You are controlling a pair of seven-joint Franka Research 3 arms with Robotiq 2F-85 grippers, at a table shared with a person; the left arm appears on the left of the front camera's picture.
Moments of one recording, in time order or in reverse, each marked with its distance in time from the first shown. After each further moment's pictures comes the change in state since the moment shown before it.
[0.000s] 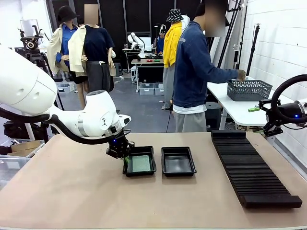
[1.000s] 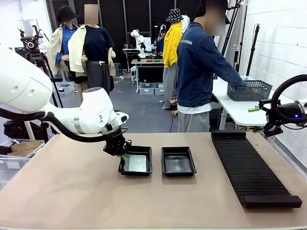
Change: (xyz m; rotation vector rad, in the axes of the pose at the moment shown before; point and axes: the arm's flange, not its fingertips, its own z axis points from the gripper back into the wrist) left arm 0.003 0.012 0.016 0.007 -0.008 -0.078; right arm 0.000 0.000 0.000 0.000 0.000 0.000
